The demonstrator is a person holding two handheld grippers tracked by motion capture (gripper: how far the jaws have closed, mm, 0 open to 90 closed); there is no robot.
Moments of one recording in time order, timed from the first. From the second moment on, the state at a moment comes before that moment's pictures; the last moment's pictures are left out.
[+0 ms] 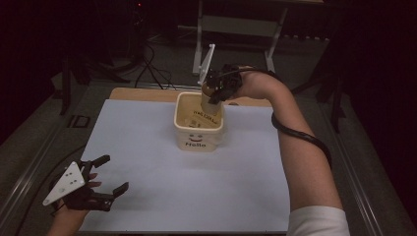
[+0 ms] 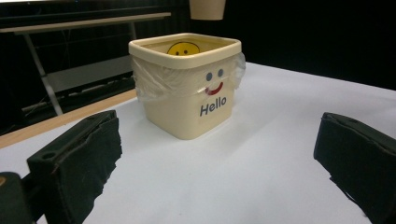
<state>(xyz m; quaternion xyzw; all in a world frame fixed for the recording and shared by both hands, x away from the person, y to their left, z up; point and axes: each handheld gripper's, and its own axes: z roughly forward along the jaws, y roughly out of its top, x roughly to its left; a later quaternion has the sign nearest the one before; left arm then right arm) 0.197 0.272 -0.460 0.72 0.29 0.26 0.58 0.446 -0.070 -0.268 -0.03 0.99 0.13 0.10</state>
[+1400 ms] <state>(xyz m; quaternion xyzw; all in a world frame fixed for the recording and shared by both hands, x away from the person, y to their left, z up) 0.195 0.273 -0.459 0.72 0.29 0.26 0.58 0.432 -0.110 -0.262 0.12 0.97 0.20 0.11</state>
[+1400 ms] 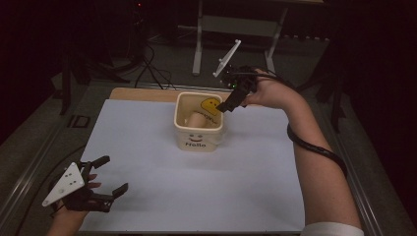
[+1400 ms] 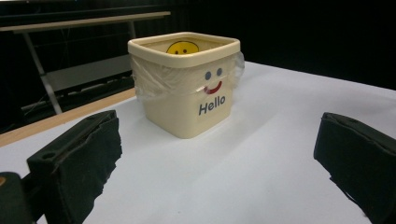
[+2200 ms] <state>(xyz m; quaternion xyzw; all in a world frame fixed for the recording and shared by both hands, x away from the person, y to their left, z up) 0.194 0.272 -0.458 0.72 0.28 0.26 0.58 0.390 -0.167 -0.305 0.17 0.94 0.27 0.13</state>
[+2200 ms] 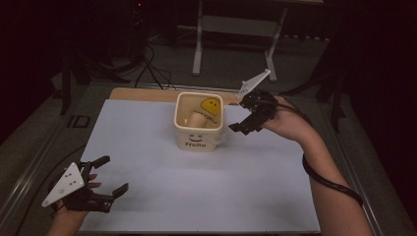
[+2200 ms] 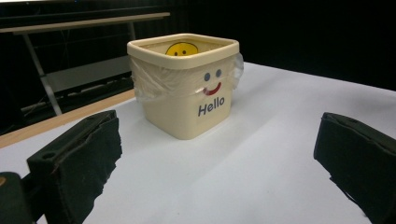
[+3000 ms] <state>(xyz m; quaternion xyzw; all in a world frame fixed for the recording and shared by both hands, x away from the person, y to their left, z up) 0.194 0.271 -0.459 0.72 0.29 0.25 0.58 0.345 -0.212 -0.406 0.24 0.90 0.36 0.10</state>
